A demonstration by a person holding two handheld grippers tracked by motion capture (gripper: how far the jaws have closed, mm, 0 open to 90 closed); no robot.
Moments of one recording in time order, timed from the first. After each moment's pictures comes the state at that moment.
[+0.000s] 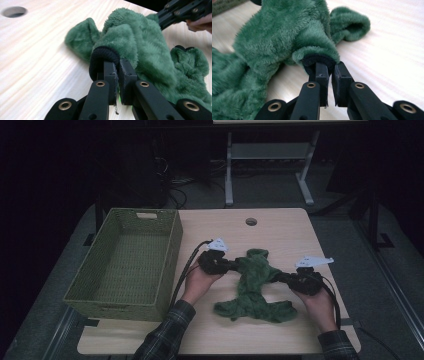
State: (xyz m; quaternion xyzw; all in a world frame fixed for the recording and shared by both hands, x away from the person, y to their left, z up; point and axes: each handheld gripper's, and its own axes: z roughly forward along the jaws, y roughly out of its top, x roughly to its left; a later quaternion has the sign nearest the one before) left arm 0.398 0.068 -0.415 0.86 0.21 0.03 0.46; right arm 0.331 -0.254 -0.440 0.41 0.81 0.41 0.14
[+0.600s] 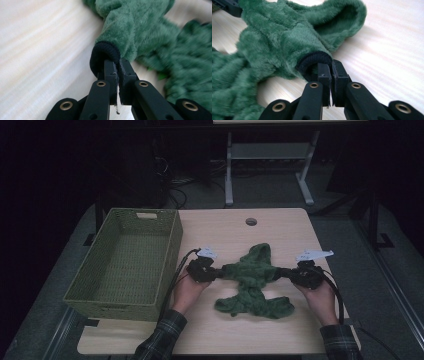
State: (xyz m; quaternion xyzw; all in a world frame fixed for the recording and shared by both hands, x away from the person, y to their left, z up) left arm 0.384 0.093 -0.439 0.87 0.28 0.03 0.40; right arm 0.349 -0.260 -0.438 0.42 0.81 0.39 0.13
